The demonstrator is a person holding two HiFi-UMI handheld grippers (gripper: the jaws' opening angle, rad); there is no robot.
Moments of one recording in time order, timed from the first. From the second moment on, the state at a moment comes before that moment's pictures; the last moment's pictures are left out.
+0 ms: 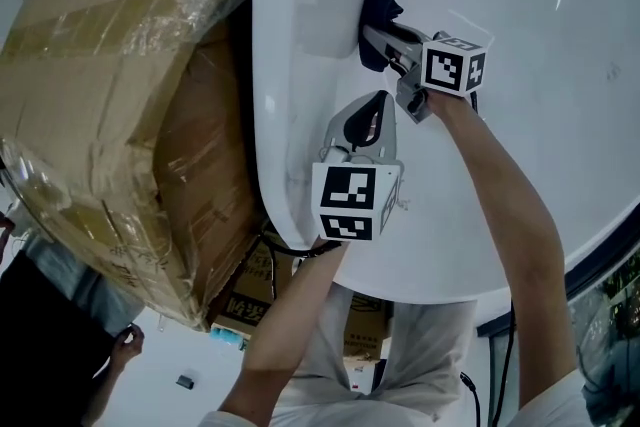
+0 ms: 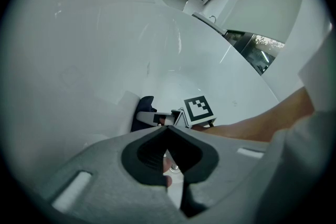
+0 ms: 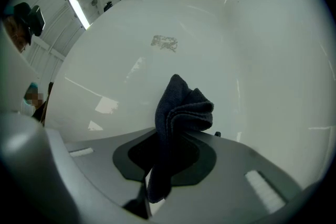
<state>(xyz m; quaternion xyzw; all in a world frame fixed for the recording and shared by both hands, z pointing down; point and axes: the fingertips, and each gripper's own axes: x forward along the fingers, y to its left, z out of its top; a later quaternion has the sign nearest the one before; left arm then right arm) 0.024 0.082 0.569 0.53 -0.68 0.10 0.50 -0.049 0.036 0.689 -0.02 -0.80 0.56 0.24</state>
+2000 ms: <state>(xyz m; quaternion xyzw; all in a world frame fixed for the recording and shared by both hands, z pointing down) 0.016 0.123 0.459 0.53 -0.69 0.11 0.48 -0.081 0.065 0.465 -0.14 -0.83 0.52 0.14</state>
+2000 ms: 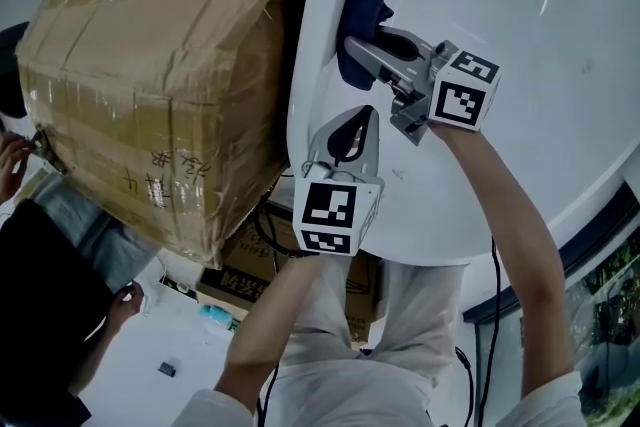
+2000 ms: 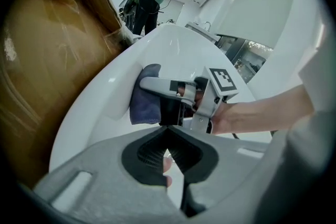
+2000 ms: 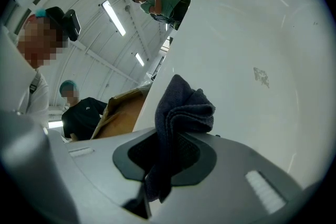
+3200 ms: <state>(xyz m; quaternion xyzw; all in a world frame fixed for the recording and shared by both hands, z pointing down) 0.039 0.131 0.487 0.52 -0.69 0.10 0.49 0.009 0.026 0.587 -0.01 -0.86 0.44 0.24</state>
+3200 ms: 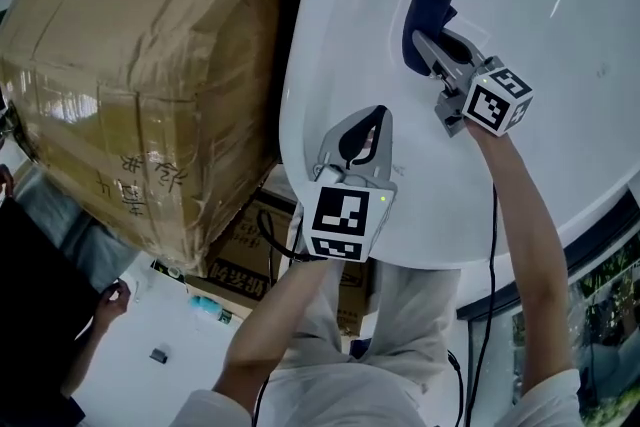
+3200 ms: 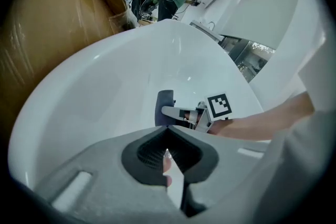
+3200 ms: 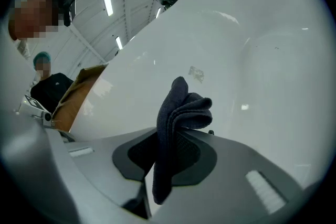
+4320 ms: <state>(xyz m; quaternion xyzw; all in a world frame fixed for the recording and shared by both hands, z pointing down) 0.078 0.148 0.563 0.46 -0.69 0.07 0.56 0.025 0.084 0.746 -0.06 -0.83 0.39 0.40</state>
